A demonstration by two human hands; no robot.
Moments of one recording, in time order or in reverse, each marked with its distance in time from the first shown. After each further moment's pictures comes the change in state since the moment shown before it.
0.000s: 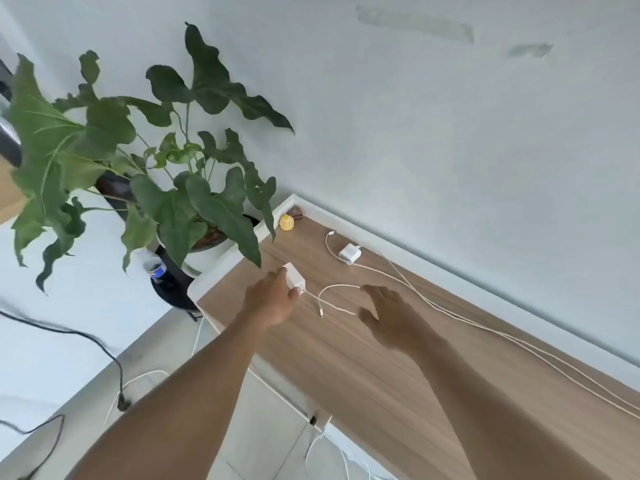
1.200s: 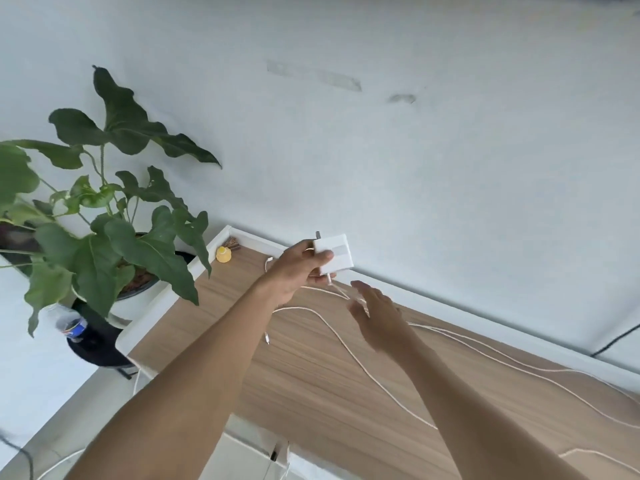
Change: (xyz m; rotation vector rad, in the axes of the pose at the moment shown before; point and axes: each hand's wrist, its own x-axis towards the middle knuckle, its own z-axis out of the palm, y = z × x) left_hand 0.010 0.156 -0.055 -1.292 -0.380 0.223; right_hand -0.048 0.030 -0.046 0.174 0.265 0.229
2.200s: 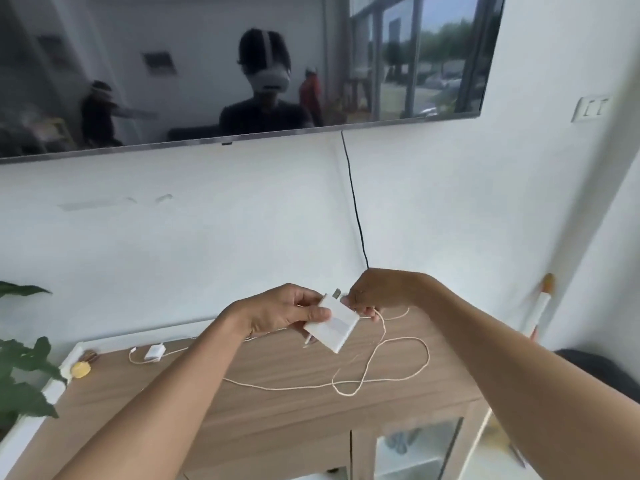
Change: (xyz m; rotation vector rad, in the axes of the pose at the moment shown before) left_hand -0.255 0.042 0.302 0.671 -0.981 0.083; right_hand -0.365 0.089 -0.244 0.197 -0.043 0.299
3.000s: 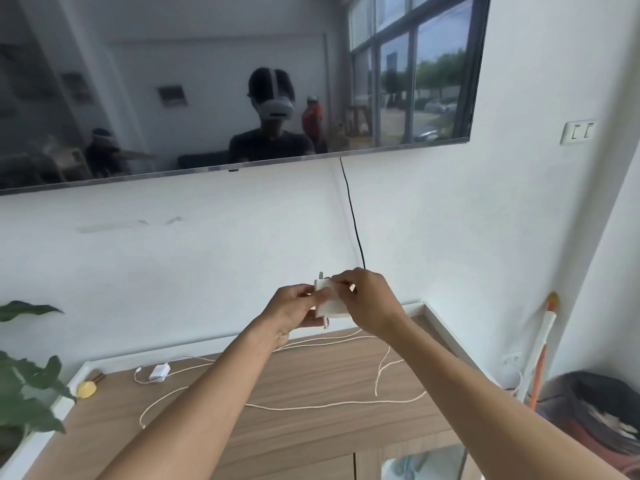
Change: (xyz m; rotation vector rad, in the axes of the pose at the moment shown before) left_hand 0.024 0.011 0.021 -0.349 0.579 0.023; right_hand -0.010 -0.016 0.033 0.082 0.736 -0.259
